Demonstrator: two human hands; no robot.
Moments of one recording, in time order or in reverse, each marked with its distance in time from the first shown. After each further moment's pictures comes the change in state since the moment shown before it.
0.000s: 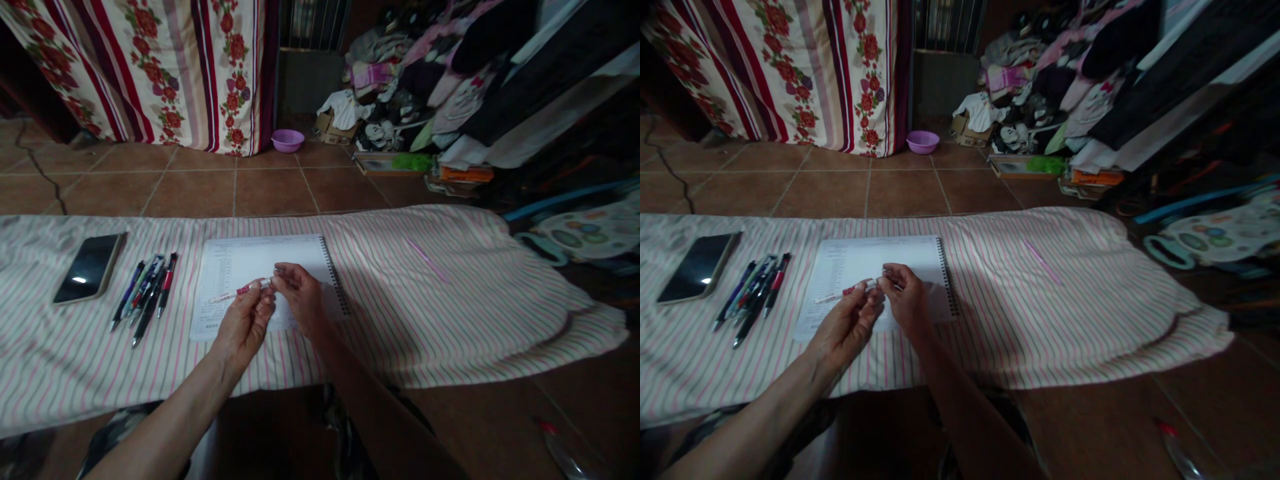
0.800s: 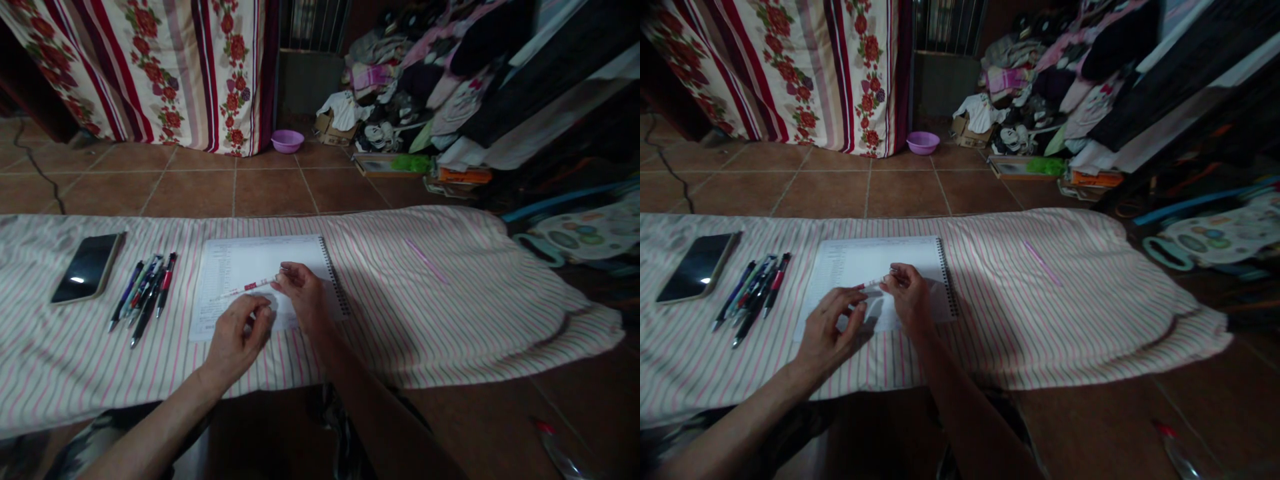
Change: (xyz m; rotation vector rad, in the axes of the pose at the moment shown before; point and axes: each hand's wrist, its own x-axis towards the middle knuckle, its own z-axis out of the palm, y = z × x) left_hand -0.010 0.018 -0.037 1.589 -0.307 0.996; right_hand 0.004 0.004 0.002 0.184 0.095 0.097
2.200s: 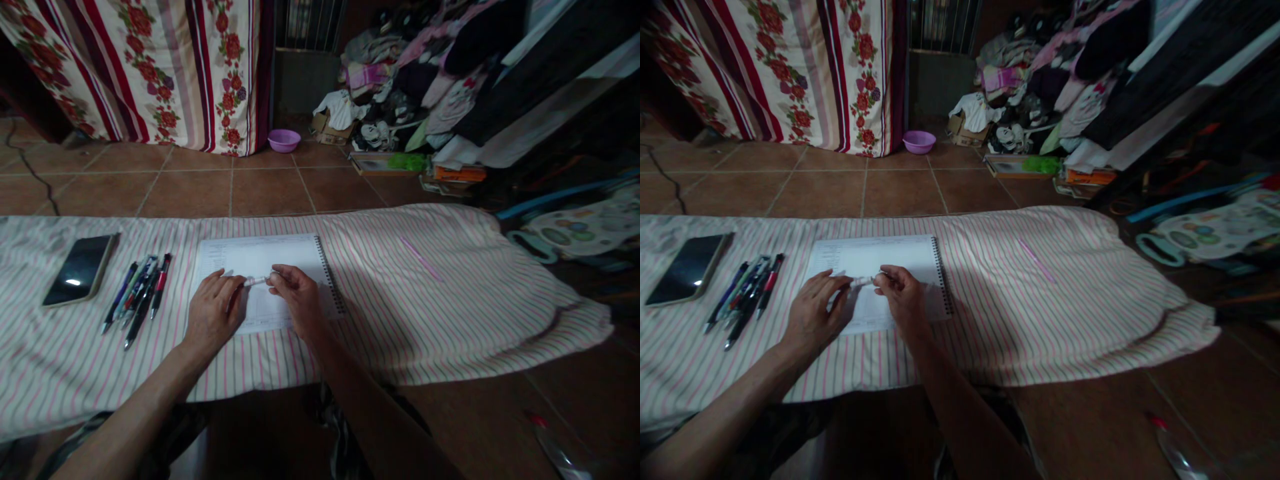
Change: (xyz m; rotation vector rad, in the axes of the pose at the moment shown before) left_hand 0.023 -0.029 -0.014 0.554 0.092 0.406; right_hand -0.011 -0.015 0.001 -0.016 -0.031 0.037
